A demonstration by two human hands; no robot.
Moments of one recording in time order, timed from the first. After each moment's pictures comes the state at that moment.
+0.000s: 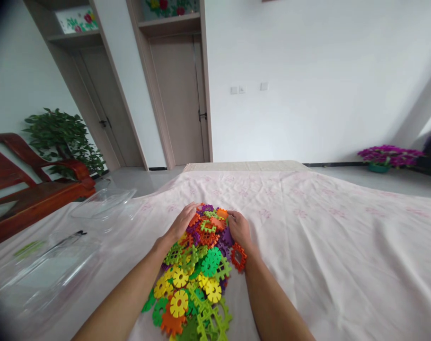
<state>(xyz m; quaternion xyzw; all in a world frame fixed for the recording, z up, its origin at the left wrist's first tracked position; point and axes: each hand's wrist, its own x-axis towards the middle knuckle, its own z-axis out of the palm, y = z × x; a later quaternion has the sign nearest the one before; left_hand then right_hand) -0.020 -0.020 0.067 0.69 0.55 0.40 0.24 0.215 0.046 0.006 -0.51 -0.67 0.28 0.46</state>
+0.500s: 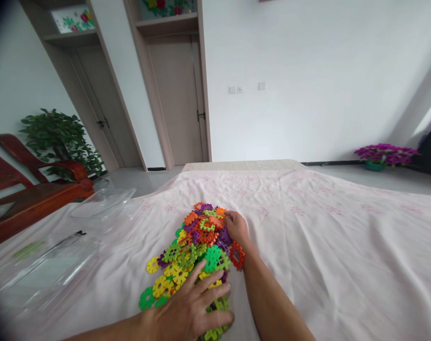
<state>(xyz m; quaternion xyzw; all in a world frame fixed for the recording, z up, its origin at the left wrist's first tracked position) 0.036 -0.180 0.053 0.95 0.27 0.13 -0.02 0.213 0.048 -0.006 -0.51 -0.70 0.23 0.45</state>
